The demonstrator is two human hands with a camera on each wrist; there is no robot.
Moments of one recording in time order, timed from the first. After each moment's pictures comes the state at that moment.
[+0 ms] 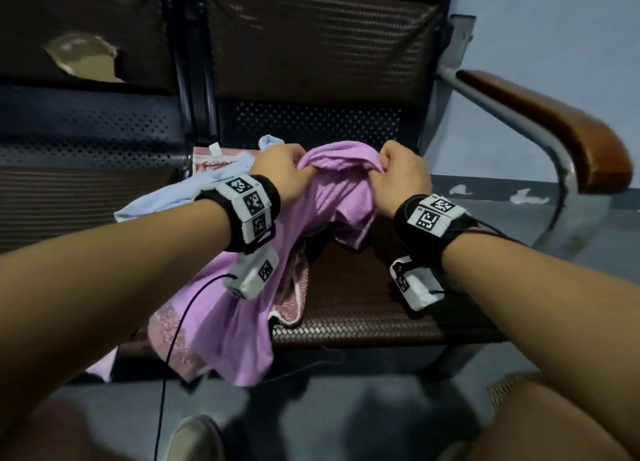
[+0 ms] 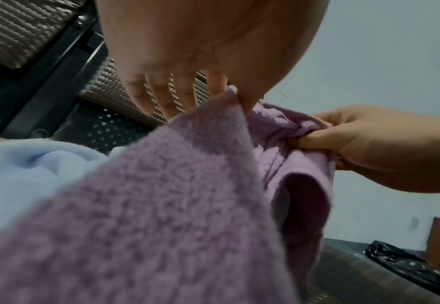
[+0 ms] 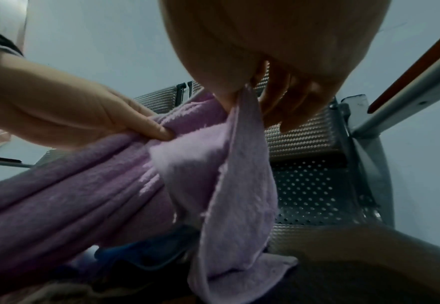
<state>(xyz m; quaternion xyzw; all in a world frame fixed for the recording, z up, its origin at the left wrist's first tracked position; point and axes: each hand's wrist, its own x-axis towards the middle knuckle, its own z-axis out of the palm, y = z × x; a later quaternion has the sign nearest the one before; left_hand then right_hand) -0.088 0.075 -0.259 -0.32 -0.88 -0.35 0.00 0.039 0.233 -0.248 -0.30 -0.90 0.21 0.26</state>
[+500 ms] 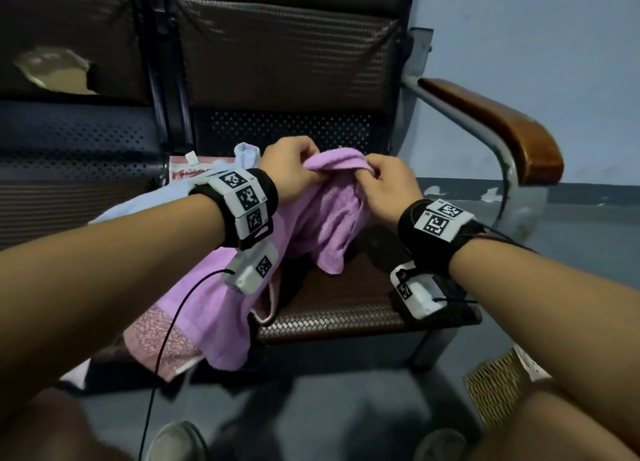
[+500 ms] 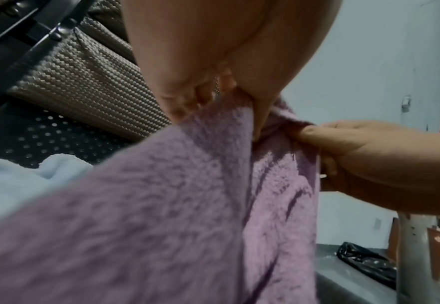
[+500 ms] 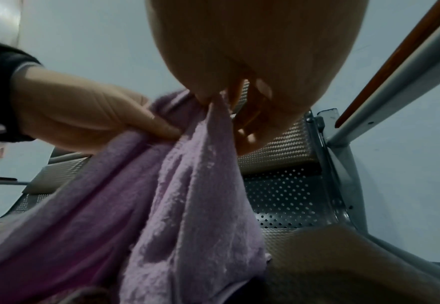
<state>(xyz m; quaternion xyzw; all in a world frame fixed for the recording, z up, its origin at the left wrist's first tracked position) -0.049 0.104 -0.232 -0.39 -0.82 -0.42 -0.02 0.087 0.248 -0.237 -0.23 -0.90 0.27 0.25</state>
